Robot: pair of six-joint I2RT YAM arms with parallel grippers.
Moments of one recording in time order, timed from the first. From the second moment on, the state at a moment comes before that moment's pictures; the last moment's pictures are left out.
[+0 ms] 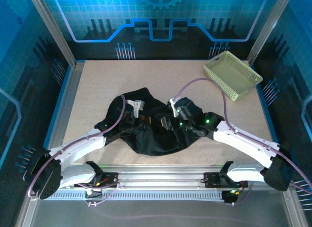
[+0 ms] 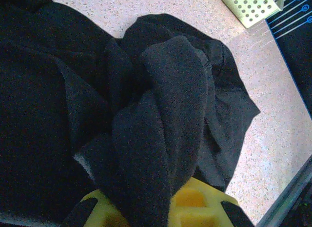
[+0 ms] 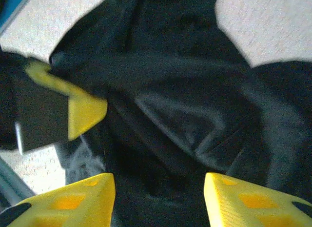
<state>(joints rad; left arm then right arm) -0.61 1.17 0.64 -0.09 0.20 -0.59 0.85 1.23 0.96 -0.51 0.05 0.41</state>
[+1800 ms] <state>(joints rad) -0.75 0.92 0.59 -0.21 -0.14 -0.56 0.82 1.25 1.06 -0.49 -0.13 0.44</state>
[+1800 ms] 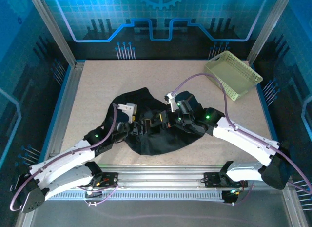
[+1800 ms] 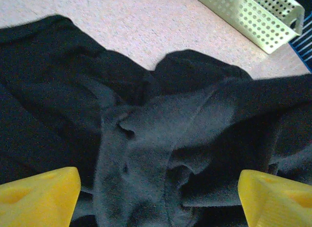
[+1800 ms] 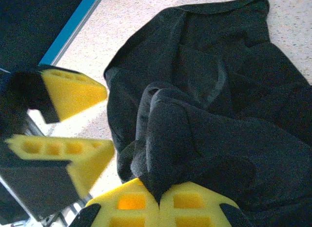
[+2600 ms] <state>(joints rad) -0.83 1.05 0.60 -0.09 -0.11 -0.50 0.79 1.26 1.09 -0.52 -0.10 0.43</state>
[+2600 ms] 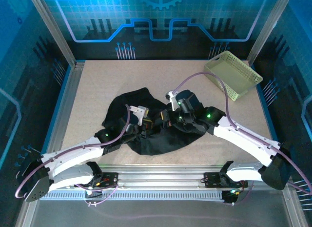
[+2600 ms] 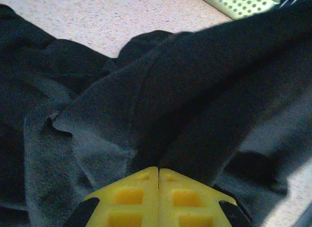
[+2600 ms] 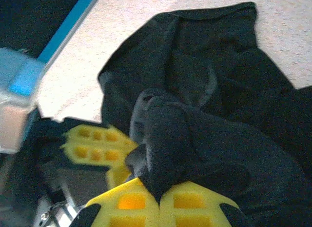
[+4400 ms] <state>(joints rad) -0.72 0.98 0.59 -0.10 0.01 -0.51 0.87 1.32 1.02 -0.44 -0.16 0.12</state>
